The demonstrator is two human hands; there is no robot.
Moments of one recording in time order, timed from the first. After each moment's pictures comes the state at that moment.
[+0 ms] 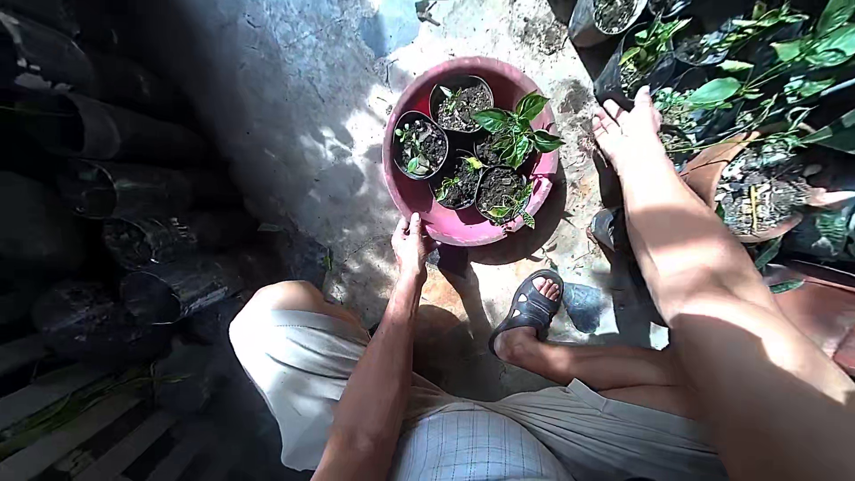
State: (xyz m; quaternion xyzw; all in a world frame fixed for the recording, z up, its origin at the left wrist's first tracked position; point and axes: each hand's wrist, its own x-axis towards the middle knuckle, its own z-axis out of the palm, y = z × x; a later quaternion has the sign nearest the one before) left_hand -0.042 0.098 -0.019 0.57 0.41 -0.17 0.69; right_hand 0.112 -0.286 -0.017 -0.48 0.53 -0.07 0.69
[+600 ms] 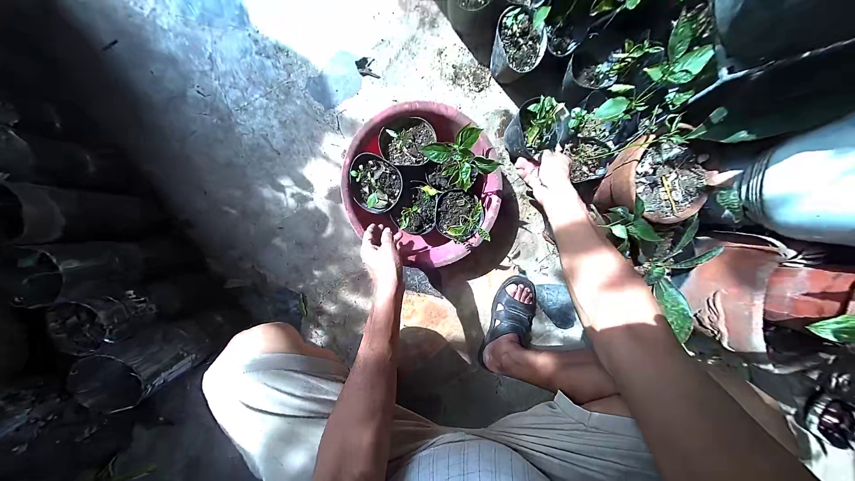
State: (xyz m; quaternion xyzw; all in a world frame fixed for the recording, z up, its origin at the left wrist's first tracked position) left_hand -0.009 0.078 0.014 0.68 0.32 -0.13 0.65; right_hand 0.058 -0.256 -0.010 -0.54 0.52 -0.04 0.66
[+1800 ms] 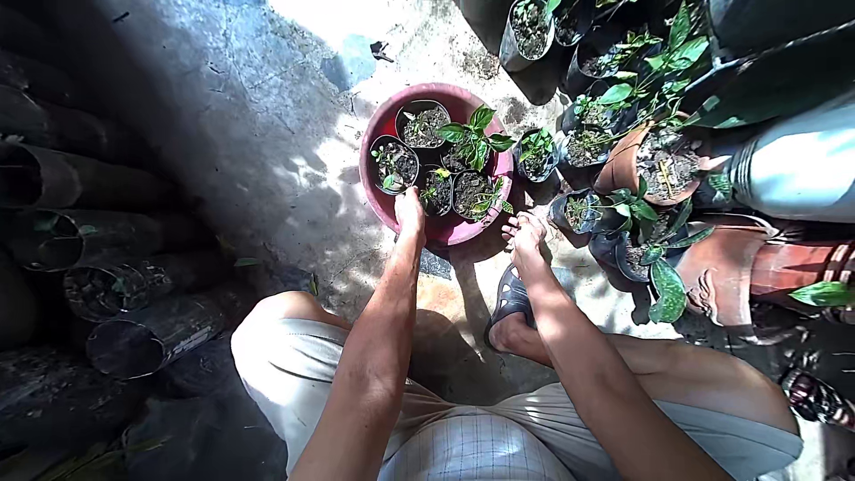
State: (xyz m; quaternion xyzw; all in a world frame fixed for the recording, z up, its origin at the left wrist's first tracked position) left_hand 0.029 0.059 -0.034 0.65 0.33 -0.27 0.63; right_hand -0.088 -0.142 -0.010 -0.56 0.59 -0.03 0.58
